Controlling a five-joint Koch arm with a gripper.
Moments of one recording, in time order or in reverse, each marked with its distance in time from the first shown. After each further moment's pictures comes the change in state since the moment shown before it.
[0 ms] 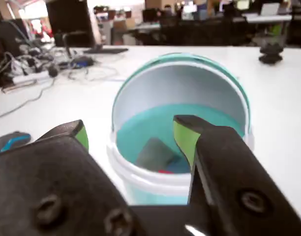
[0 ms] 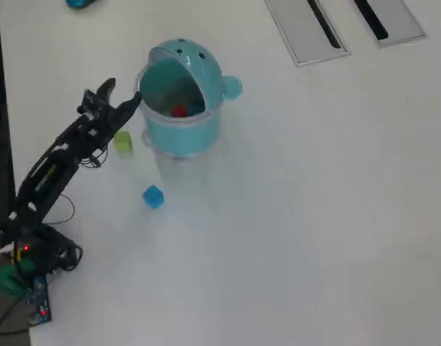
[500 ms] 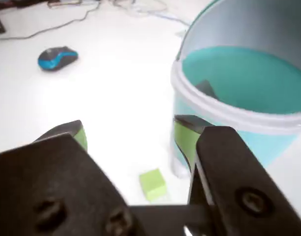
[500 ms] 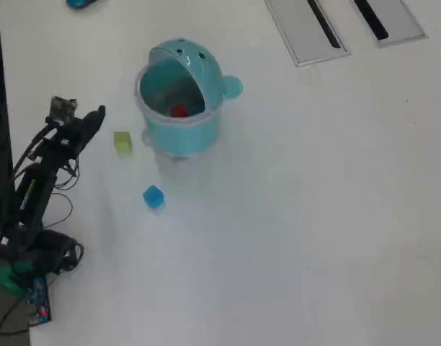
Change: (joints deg) arm -16.1 11.9 10.5 15.6 -7.0
